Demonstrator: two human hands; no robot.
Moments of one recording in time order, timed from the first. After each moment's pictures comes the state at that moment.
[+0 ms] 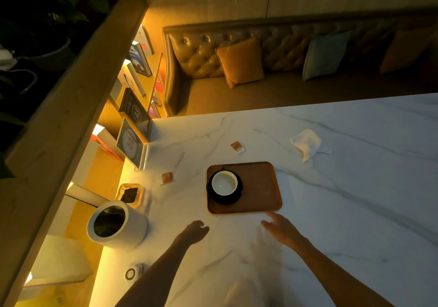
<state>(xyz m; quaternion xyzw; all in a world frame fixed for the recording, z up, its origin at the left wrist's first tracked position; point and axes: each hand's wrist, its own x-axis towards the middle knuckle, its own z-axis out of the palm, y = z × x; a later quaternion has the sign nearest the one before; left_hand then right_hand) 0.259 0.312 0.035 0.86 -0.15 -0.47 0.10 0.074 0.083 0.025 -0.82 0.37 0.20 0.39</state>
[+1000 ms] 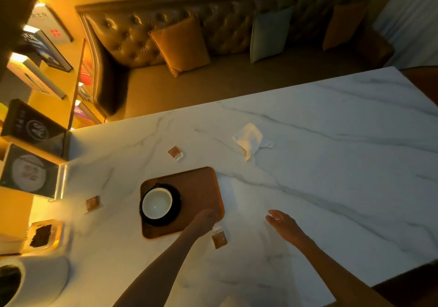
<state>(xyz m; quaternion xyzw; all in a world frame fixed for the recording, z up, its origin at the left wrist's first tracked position) 0.187 0.069 0.024 0.78 -0.18 -0.56 0.22 -0.032 -0.098 0.025 -0.71 0.51 0.17 0.45</state>
